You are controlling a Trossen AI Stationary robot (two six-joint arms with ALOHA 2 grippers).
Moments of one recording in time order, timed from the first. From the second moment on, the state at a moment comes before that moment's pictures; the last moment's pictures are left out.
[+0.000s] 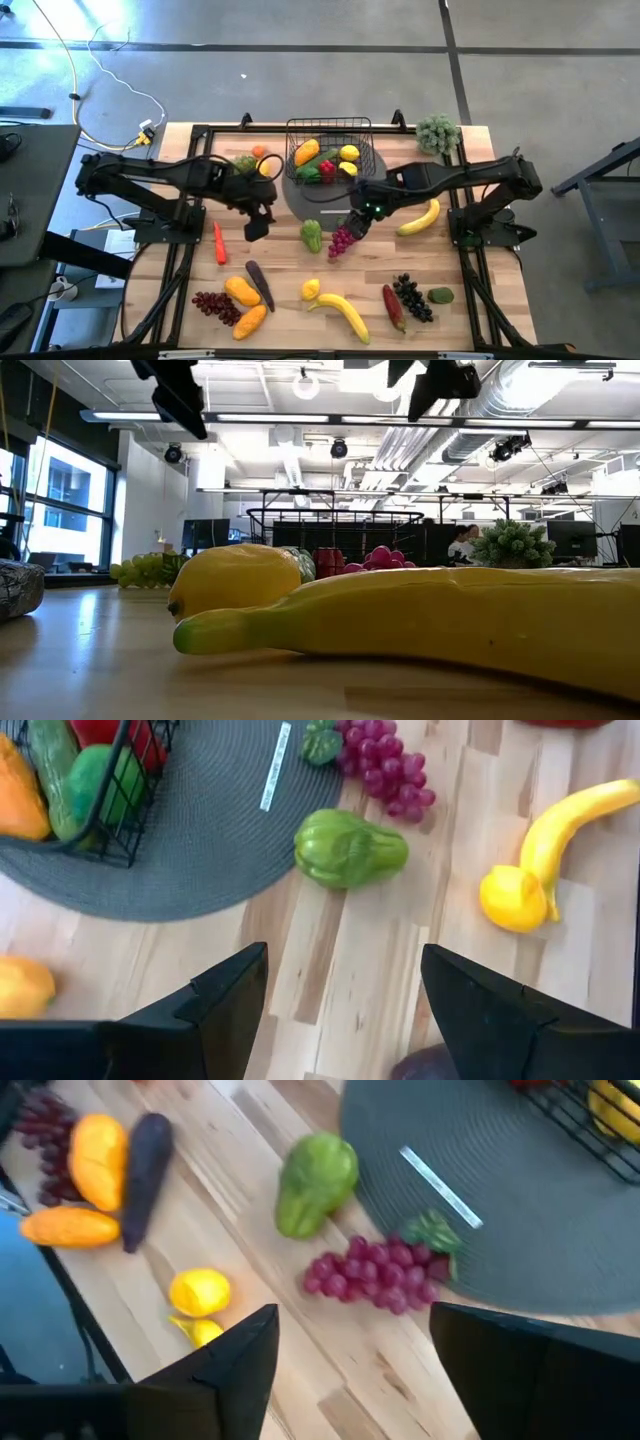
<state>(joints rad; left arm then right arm) 0.04 1.23 1.14 -0.93 -0.05 -0.33 0.13 1.59 1.57 -1.05 0.06 0.84</state>
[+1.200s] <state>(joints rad) -0.07 1.23 1.14 -1.08 -0.12 -0.45 0.59 1.59 1.51 -1.37 0.03 1.24</state>
